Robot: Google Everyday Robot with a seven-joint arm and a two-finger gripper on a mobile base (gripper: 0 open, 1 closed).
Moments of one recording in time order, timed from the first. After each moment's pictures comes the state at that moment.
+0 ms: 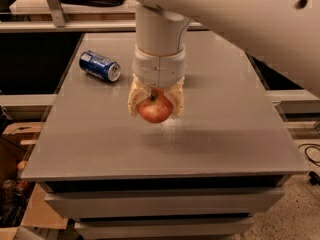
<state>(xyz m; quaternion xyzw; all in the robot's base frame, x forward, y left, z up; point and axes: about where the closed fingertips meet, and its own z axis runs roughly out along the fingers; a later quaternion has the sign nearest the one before) 0.462 -0.003 0.890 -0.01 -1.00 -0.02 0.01</state>
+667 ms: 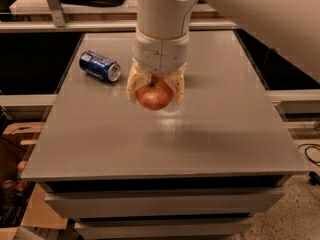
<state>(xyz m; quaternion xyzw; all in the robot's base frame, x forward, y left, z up) 0.473 -0.001 0.918 0.00 -1.00 -0.04 -0.02</state>
